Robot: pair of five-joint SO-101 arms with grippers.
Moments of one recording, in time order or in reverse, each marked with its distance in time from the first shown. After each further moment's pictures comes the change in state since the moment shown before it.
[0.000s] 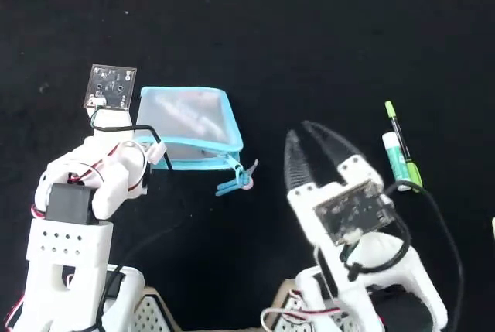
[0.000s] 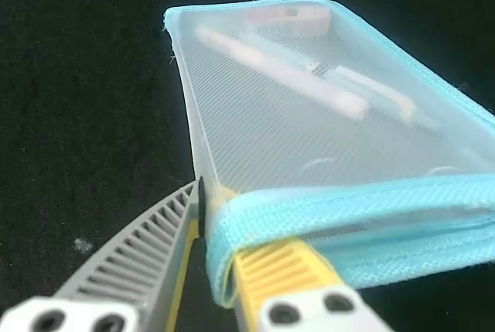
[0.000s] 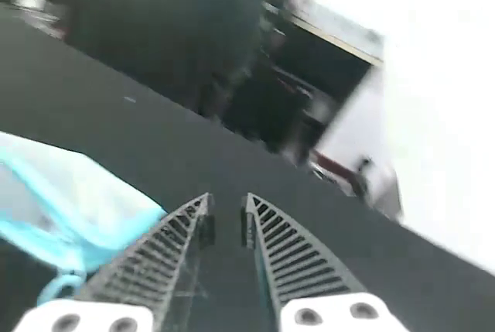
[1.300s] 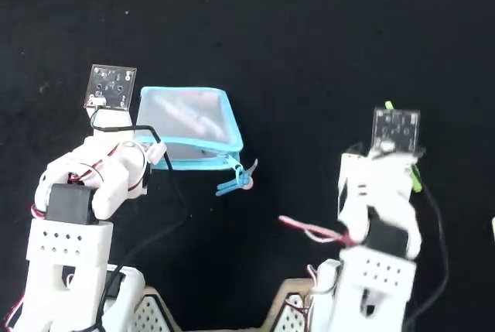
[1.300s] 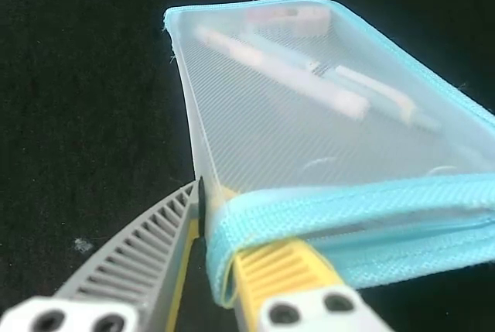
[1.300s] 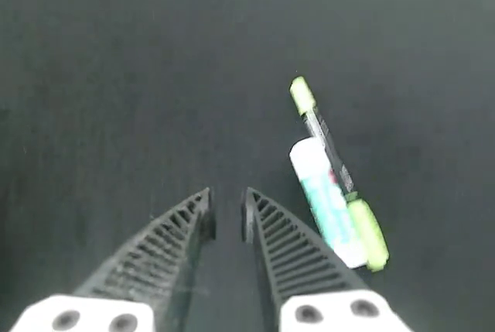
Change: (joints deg) left arm 0.0 0.0 0.0 0.0 0.0; right arm 31.4 19.8 25.0 -17.1 -10.7
